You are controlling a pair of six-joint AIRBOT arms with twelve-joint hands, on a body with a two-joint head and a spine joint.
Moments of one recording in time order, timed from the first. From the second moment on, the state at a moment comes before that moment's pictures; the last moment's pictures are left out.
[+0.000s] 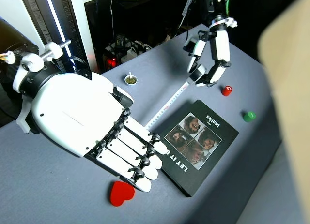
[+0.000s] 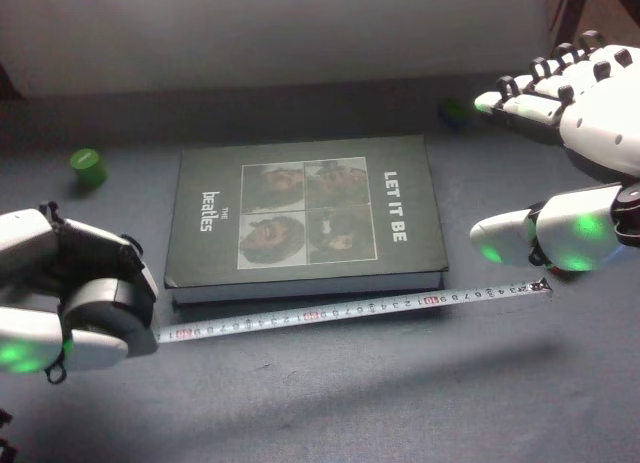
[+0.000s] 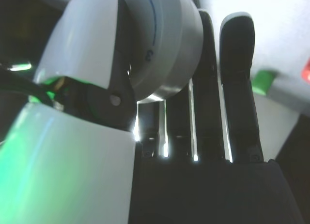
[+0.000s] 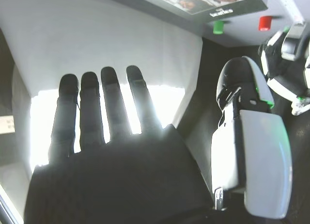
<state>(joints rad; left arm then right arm) 1.12 -0.75 0.97 -0.12 -0.66 0.11 -0.13 -0.78 0.57 -1.34 -0.64 0.23</state>
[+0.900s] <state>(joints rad) 1.23 -0.85 1.05 -0.14 -0.72 0.16 -0.14 -0.78 0.57 -1.34 -0.63 0.23</state>
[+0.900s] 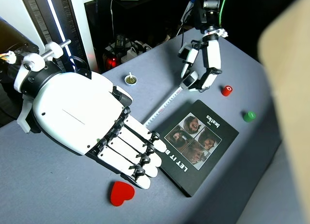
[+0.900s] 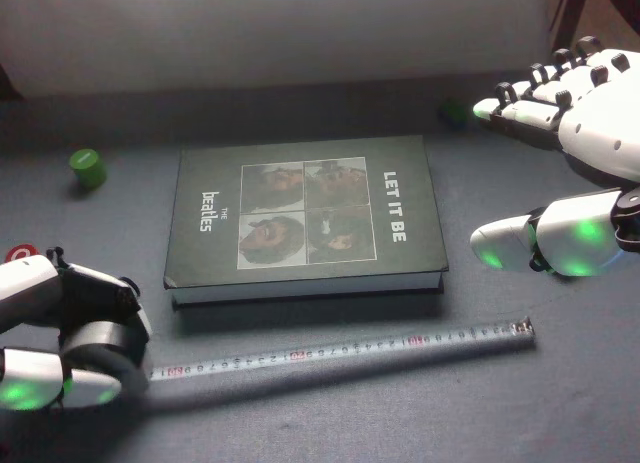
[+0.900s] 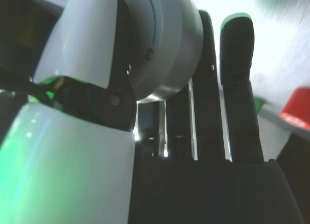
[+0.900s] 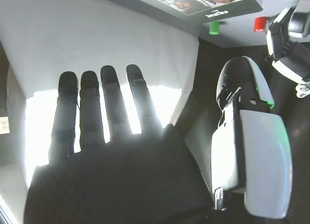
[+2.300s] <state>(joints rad) 0.50 -0.76 1.04 -0.16 -0.30 0.67 -0.11 -0.79 0.47 -1.34 -0.77 0.29</state>
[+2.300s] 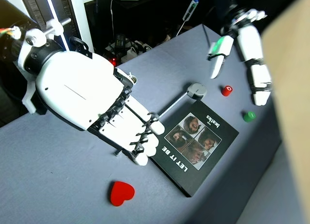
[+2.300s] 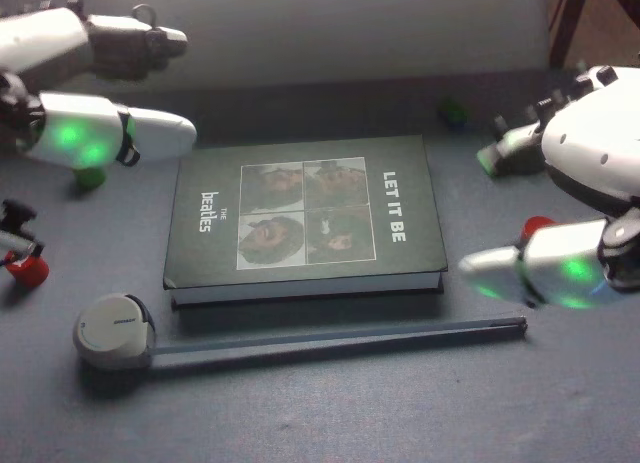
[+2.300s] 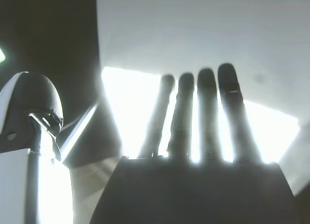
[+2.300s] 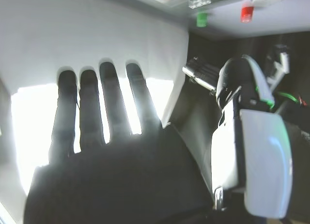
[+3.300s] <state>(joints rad) 0.18 -0.98 0.57 -1.87 -0.94 2.62 -0.14 -0.79 0.47 -1.37 -0.74 0.30</state>
